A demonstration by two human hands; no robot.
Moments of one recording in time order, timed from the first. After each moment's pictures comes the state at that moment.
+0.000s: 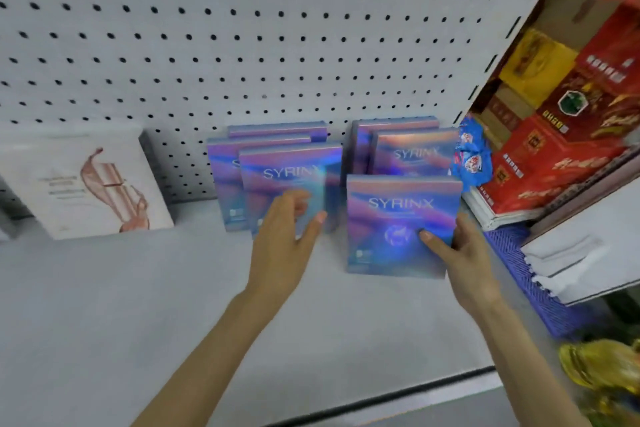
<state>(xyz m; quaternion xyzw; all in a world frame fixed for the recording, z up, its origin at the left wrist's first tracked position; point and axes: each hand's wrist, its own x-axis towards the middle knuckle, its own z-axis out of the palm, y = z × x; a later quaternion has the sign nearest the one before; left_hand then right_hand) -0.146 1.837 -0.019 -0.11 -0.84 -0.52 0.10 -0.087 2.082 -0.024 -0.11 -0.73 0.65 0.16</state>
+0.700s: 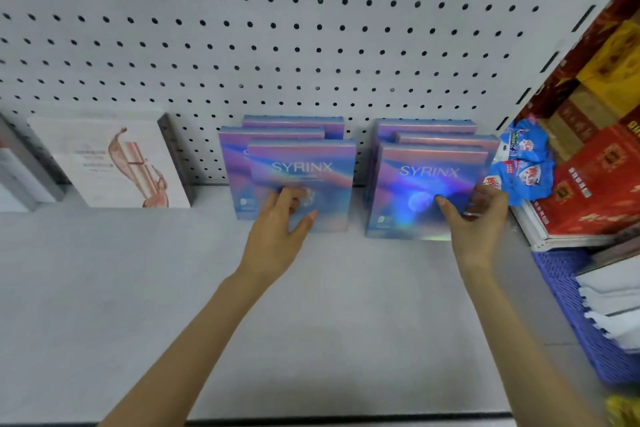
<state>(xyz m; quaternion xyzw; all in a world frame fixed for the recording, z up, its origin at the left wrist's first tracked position) -0.168 1.832 -0.040 -0.06 -0.90 -0.43 0.07 -0.181 2.125 -0.068 -0.19 -0.78 0.52 0.29</state>
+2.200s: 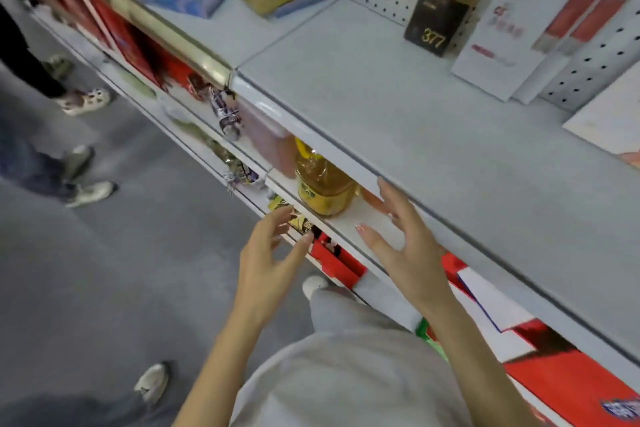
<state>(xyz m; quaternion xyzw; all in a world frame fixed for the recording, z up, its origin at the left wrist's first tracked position) 0.232 1.329 -0.085 0.36 -0.76 -0.52 0.18 0.097 1.471 -0.050 0.28 -0.79 0.49 -0.21</state>
